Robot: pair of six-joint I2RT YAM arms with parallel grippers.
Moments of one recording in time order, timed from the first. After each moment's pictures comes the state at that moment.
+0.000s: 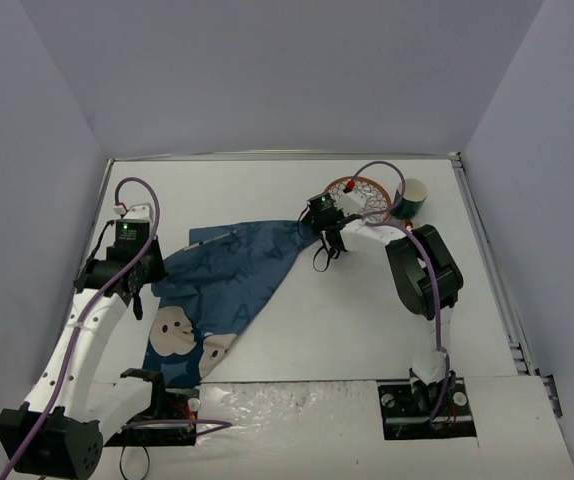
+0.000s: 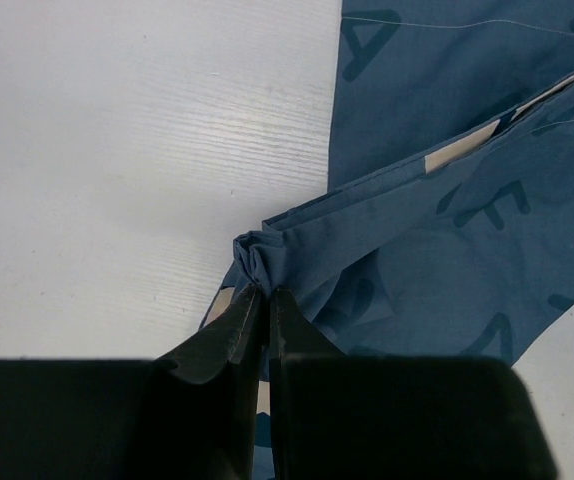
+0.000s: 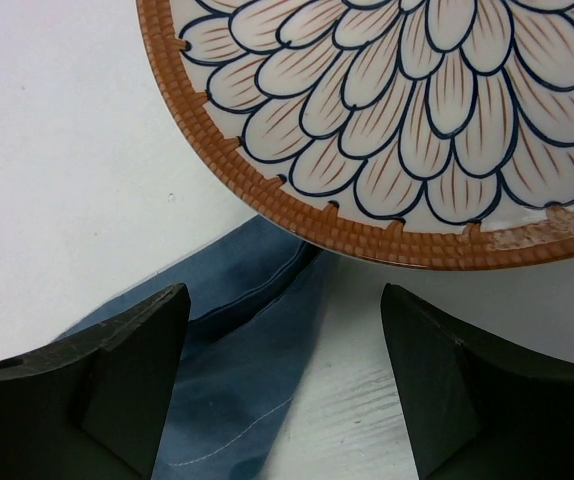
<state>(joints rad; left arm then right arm) -0.13 0.99 0.96 -0.82 -0.17 -0.27 0.51 2.01 1.26 -0.09 0.47 1.02</state>
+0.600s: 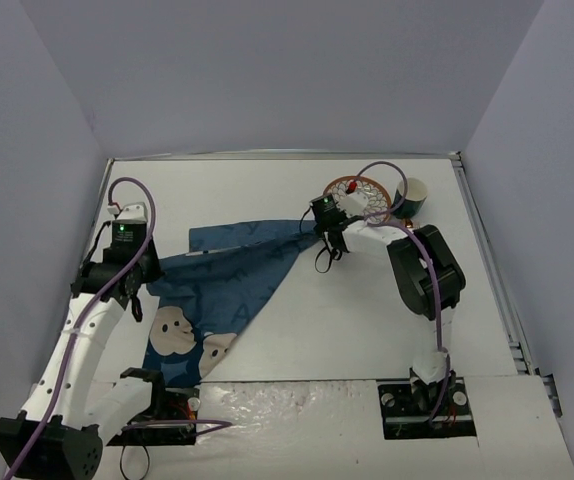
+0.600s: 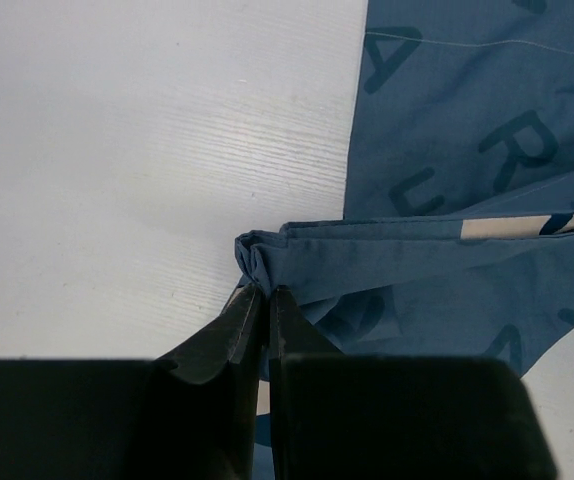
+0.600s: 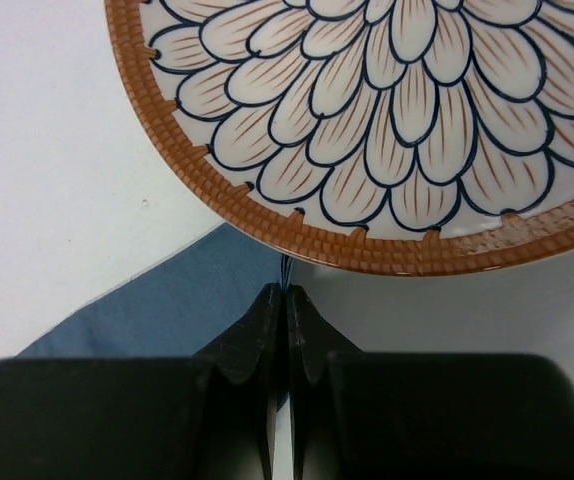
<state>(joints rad) -0.13 0.95 0.98 -0.84 -0.24 -0.28 0.50 1.98 1.22 -0.08 0.49 0.99</state>
